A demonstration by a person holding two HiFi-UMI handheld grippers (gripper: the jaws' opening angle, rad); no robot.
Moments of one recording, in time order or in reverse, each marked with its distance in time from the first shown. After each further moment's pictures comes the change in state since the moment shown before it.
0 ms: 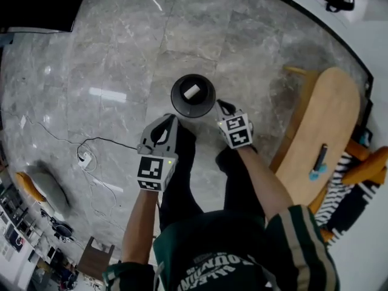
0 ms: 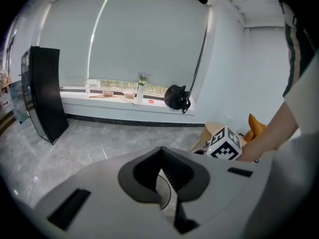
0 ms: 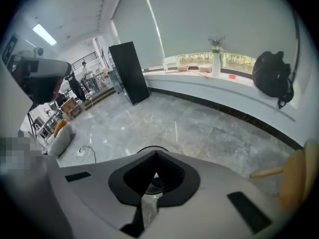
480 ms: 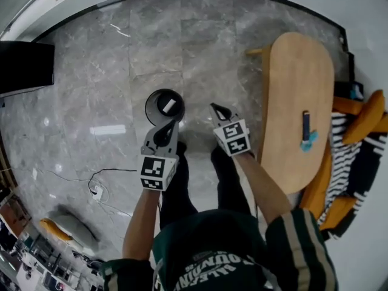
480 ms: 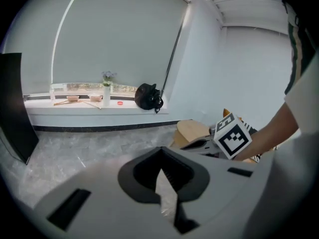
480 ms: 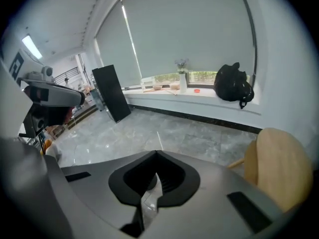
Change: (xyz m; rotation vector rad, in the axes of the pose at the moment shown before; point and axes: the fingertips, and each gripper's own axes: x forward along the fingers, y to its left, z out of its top) left arm 0.037 -0.144 0.059 0.162 0.029 -0.247; right arm -0.157 -0.080 -0.005 0.171 -0.172 -0.170
